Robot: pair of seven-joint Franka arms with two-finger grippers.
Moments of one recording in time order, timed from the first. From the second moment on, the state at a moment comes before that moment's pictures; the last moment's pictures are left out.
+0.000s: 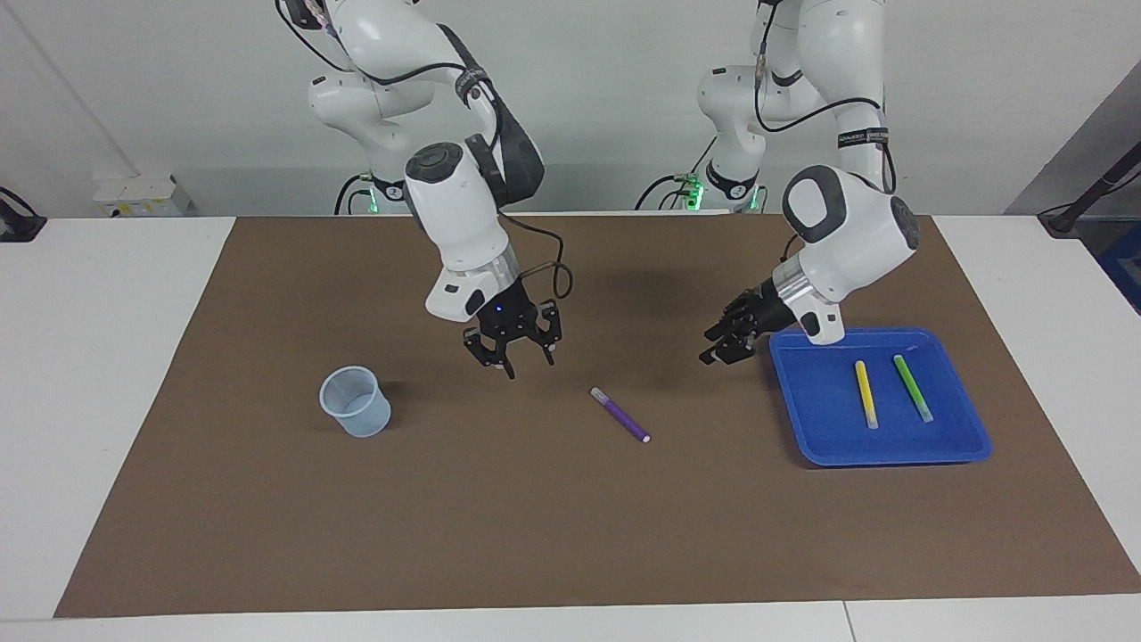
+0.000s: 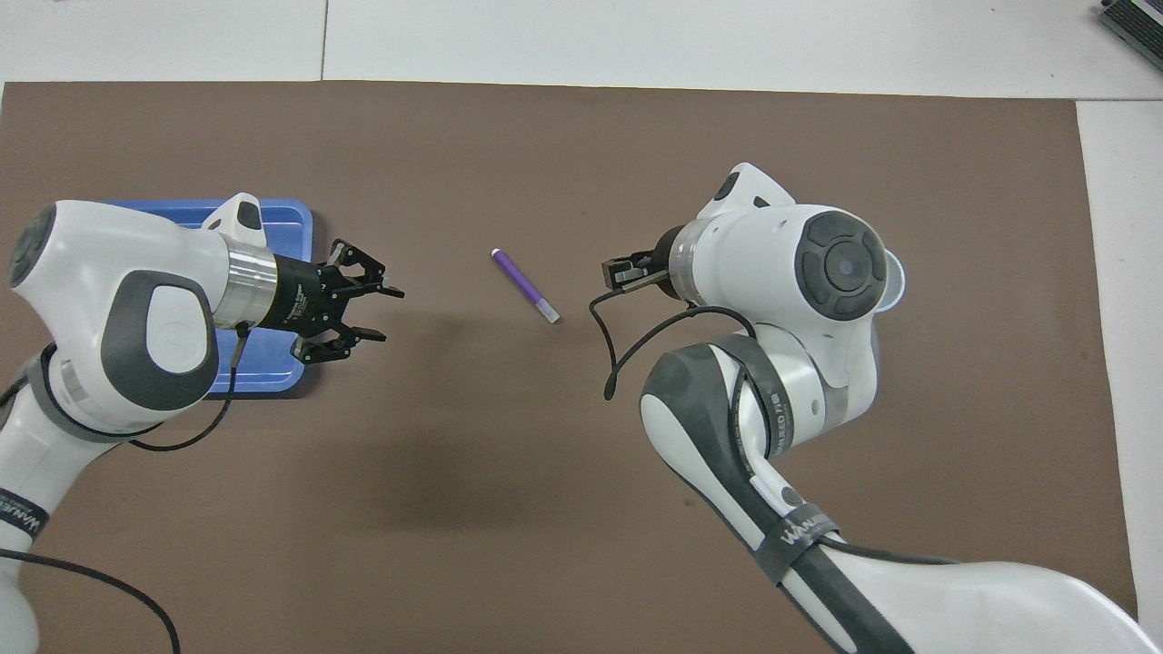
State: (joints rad) left arm -0.08 0.15 -0.08 -2.02 -0.62 2.14 -0.74; right arm 0.40 0.30 0.06 -1.81 0.16 2.47 0.02
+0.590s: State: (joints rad) left arm 0.02 0.15 -0.08 -2.03 -0.34 2.29 -0.09; right arm 0.50 0.50 0.06 -1.65 0.00 2.47 -0.02
